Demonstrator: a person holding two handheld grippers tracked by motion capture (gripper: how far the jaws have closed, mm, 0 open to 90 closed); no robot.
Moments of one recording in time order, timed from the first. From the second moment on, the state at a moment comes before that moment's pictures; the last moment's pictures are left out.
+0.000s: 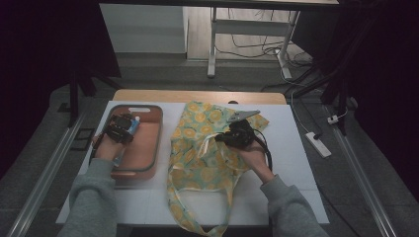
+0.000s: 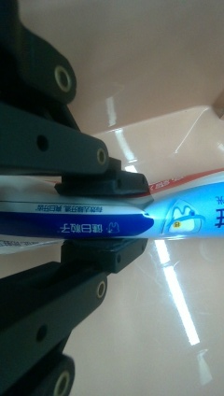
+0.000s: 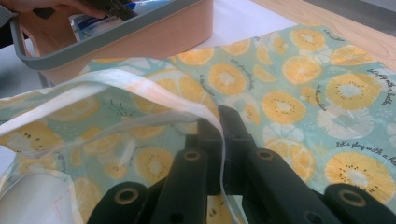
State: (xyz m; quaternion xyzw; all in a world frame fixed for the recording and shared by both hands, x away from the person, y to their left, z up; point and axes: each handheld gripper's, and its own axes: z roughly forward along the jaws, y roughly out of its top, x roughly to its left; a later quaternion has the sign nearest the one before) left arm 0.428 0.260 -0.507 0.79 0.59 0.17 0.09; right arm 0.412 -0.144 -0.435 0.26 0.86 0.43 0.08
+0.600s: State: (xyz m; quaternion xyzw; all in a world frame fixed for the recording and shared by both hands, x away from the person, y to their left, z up) left arm 0.422 0.274 -0.492 0.78 0.58 0.16 0.17; right arm 0.414 -0.147 -0.435 0.26 0.86 0.43 0.09
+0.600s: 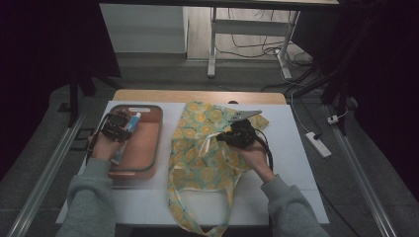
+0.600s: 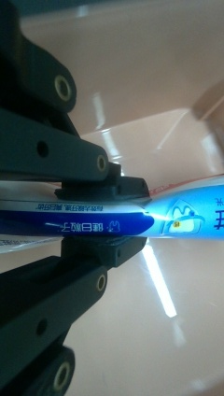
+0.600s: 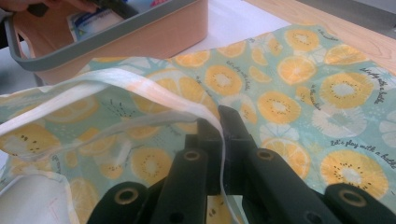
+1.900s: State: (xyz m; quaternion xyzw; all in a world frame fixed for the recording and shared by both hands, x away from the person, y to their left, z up) left arm 0.361 0.243 -0.393 0.76 0.43 0.10 0.47; right arm 0.417 -0.153 -0.434 0.27 0.85 0.44 0.09
